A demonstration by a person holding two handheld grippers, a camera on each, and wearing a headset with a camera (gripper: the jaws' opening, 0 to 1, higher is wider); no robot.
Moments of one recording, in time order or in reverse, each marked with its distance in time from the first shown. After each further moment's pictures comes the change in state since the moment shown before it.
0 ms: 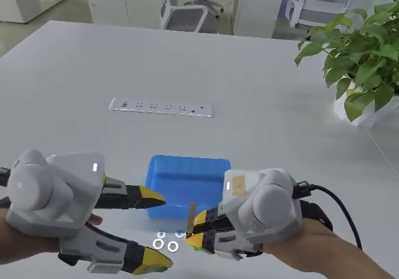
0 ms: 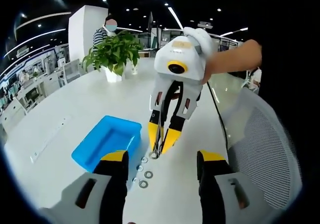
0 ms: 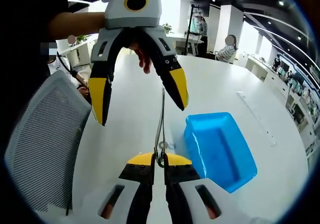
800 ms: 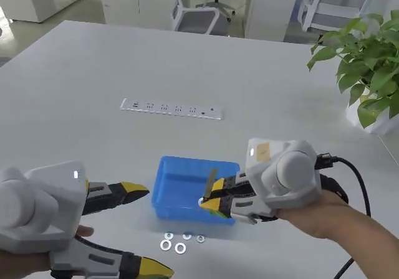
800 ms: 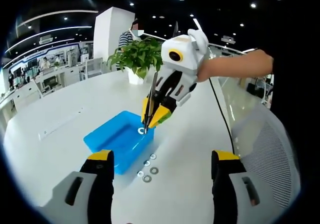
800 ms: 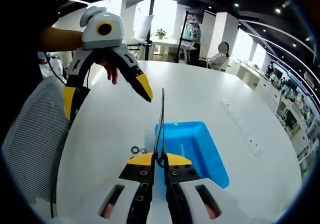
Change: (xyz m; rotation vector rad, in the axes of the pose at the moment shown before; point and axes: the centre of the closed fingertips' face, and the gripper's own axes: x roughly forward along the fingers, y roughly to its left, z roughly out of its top) left arm -0.014 0.010 -0.006 -0.135 -0.095 0.156; right arm -0.013 -0.058 0.009 -0.032 -0.049 -0.076
